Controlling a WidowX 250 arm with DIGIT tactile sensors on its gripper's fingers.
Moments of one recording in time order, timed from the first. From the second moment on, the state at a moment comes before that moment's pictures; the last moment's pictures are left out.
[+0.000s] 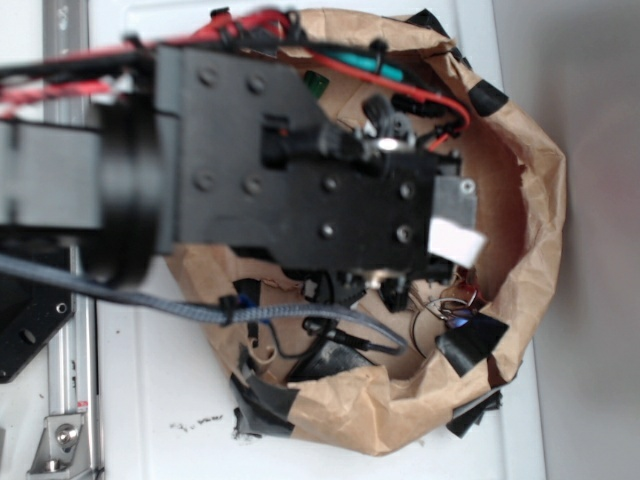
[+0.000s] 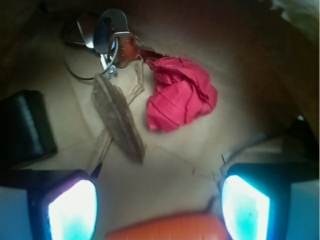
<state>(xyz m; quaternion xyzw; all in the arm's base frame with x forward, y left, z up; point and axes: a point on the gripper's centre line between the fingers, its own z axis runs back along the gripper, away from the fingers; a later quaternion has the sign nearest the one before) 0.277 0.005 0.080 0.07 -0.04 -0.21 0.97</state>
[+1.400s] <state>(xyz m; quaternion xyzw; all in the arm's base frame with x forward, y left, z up) 0.296 -0.023 0.018 0.01 -0.07 -0.23 0.97</state>
